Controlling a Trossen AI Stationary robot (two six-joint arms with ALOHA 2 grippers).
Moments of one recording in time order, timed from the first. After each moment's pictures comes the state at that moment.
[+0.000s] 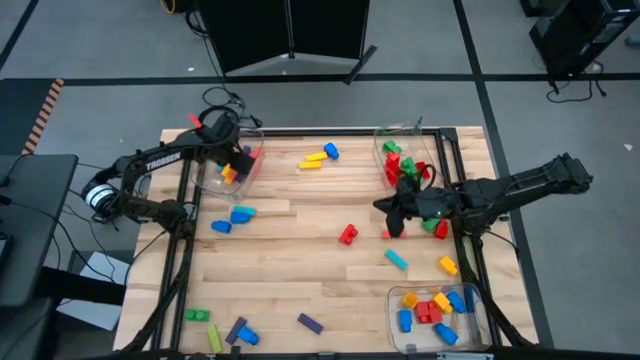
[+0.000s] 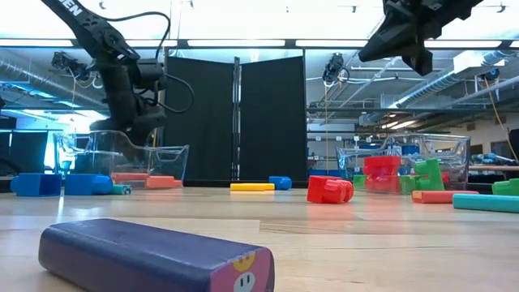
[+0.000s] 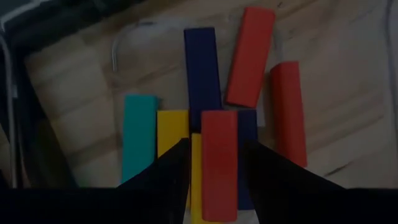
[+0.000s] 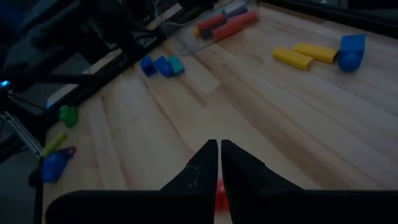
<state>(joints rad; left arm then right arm) 0.91 1.28 0.75 -0.63 -0.10 -0.21 0.20 0.96 0.73 -0.35 0.42 0.75</state>
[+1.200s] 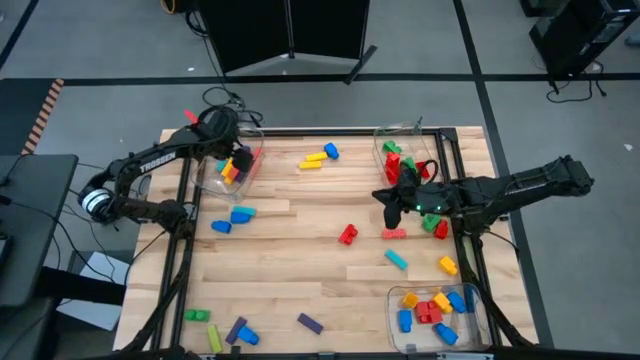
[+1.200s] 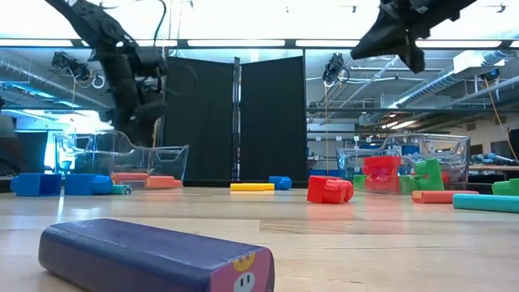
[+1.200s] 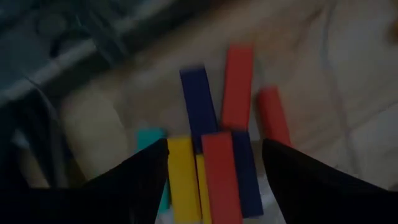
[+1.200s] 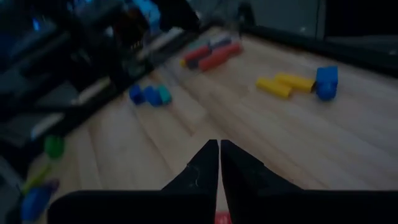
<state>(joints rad) 0.91 1.23 0.81 -0.64 -0.11 -0.07 0.15 0.96 0.73 -0.29 0.49 0.71</state>
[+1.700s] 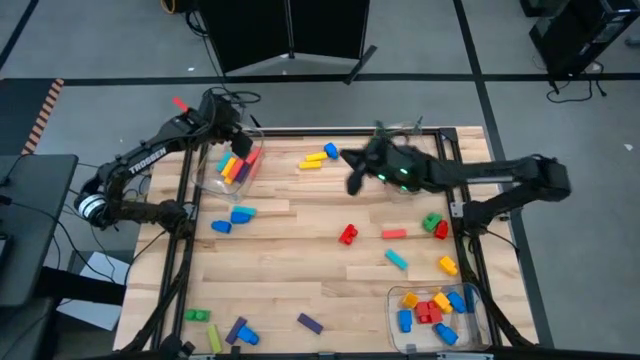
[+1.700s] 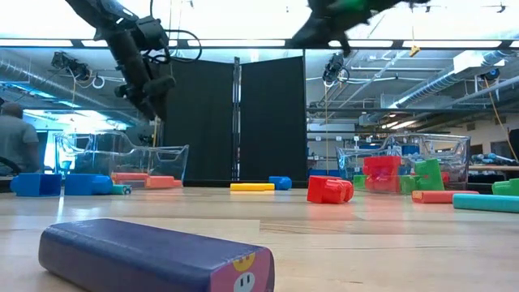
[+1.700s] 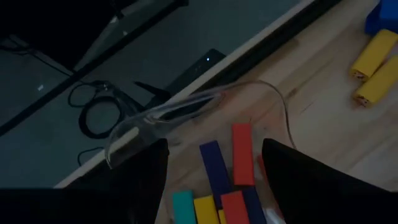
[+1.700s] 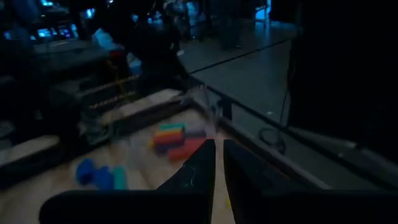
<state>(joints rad) 0.91 1.19 0.97 -0.64 -0.15 0.08 -0.13 1.30 0.96 0.09 0.42 0.23</state>
